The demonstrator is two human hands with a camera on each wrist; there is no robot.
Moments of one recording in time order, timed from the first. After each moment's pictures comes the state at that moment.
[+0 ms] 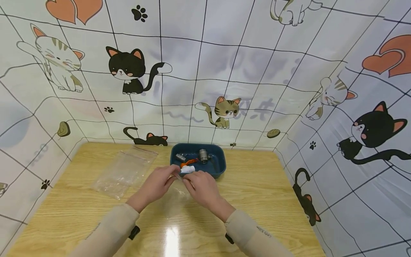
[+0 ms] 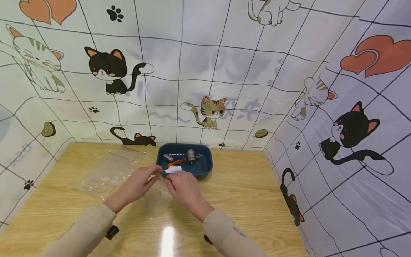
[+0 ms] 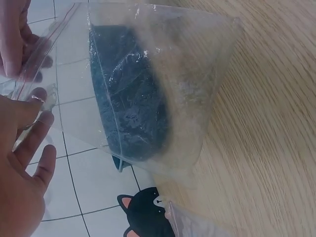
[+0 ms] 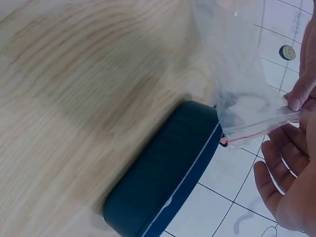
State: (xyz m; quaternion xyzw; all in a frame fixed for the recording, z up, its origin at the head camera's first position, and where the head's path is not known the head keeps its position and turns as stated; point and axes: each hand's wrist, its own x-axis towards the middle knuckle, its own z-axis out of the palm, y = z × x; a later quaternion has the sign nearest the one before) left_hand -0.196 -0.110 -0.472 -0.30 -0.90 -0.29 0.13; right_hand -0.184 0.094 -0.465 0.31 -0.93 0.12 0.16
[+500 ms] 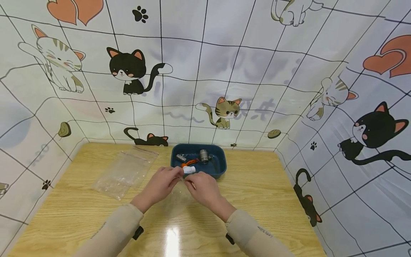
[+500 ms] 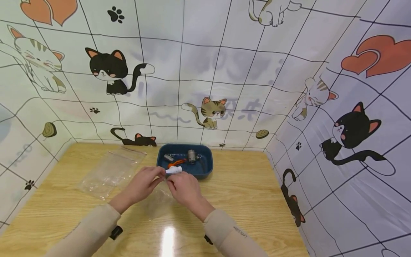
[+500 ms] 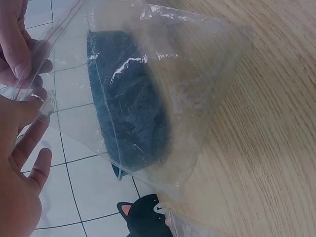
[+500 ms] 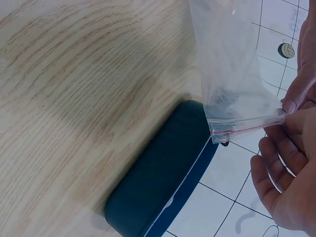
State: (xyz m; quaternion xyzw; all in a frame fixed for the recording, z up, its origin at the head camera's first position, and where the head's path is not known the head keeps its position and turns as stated) left_hand -0.195 -0.101 -0.477 -0.31 -0.91 -0.24 0.17; right_hand -0.182 0.094 -0.459 0.28 -0.94 0.14 0.11
